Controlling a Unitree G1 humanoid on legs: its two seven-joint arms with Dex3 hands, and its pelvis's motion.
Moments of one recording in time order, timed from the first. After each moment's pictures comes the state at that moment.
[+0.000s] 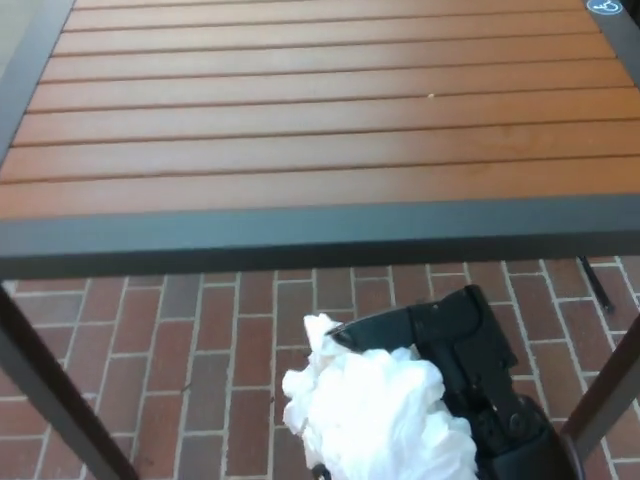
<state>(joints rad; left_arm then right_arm) 0.35 0.41 0.28 0.67 0.01 -0.04 0.01 0.20 -0.43 0.80 -0.70 -0.06 -0.31 -0.31</state>
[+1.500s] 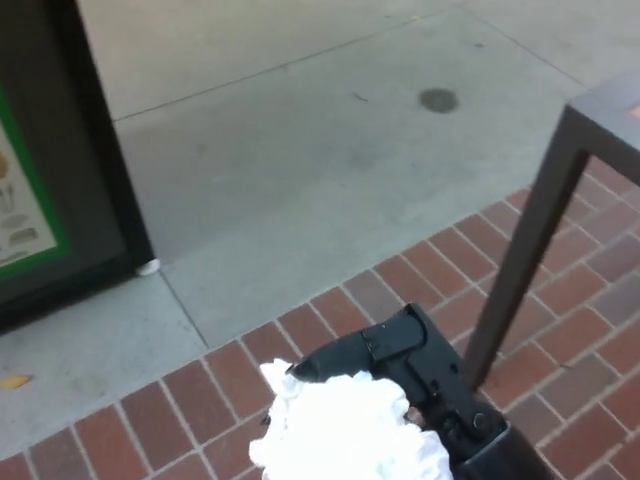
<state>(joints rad) 0.32 0.41 0.30 0.72 -0.02 -0.04 0.00 0.25 -0.41 0.77 -0.77 0.19 -0.17 -0.11</state>
